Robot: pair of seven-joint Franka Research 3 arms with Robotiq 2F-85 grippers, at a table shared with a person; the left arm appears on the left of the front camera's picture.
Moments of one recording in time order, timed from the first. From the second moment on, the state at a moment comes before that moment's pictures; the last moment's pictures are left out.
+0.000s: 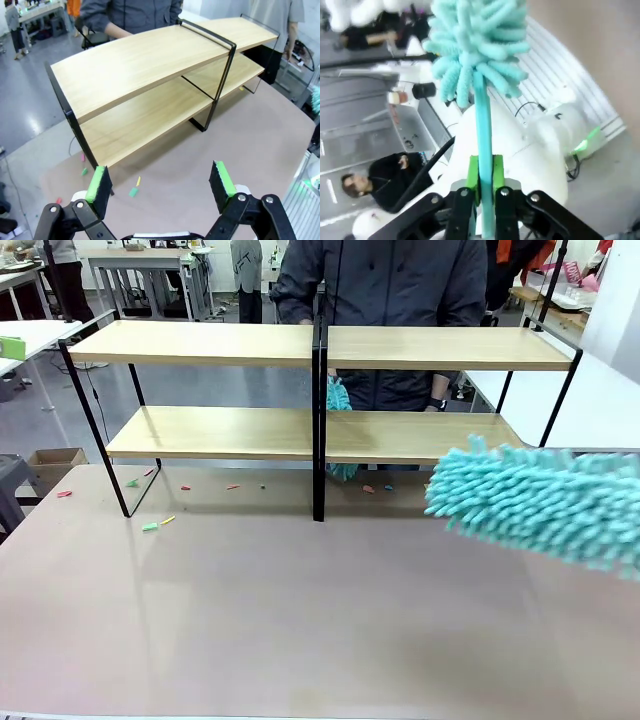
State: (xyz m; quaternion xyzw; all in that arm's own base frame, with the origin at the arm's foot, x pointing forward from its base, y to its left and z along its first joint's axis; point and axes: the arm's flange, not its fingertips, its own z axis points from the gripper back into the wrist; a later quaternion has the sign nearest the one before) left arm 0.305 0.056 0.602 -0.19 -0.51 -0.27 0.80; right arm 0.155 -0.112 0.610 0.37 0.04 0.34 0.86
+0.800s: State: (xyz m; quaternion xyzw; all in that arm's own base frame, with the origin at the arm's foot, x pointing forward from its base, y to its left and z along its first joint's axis) left arm 0.305 0.056 0.602 -0.19 -0.51 -0.27 0.80; right arm 0.122 -0.268 0.635 0.40 -0.34 0.33 0.78
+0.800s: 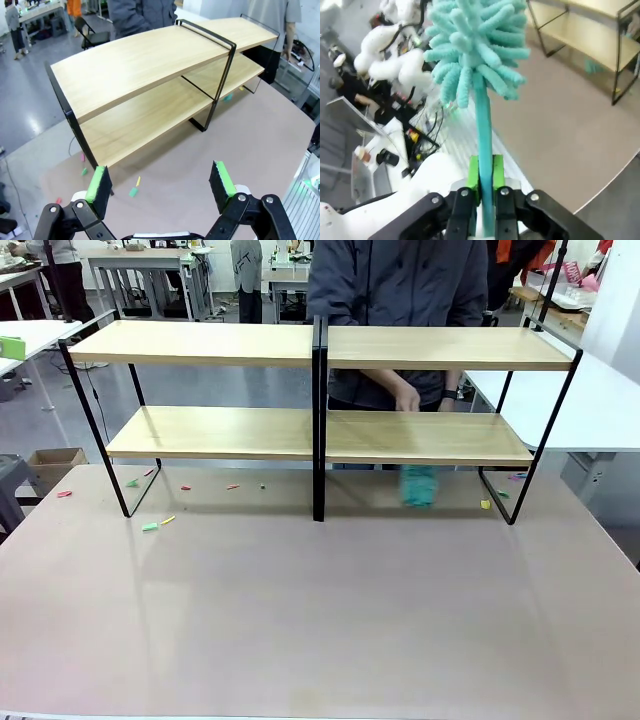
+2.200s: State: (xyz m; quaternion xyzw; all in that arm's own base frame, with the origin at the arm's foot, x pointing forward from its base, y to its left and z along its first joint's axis) left arm 0.305 0.056 0.602 -0.19 -0.51 -0.27 0.80; right arm 0.129 -0.259 0.637 0.40 -0.31 0.34 0.79
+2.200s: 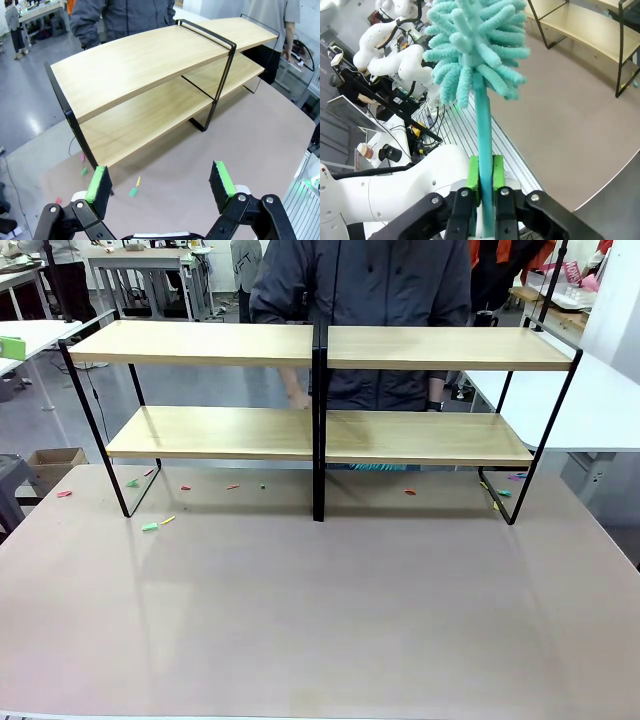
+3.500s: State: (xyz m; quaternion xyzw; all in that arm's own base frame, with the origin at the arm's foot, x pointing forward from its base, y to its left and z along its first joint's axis) left arm 0.363 -0.044 0.406 -0.56 -0.19 -0.18 0.79; right arm 0.277 -0.018 0.393 0.35 0.07 0.48 0.80
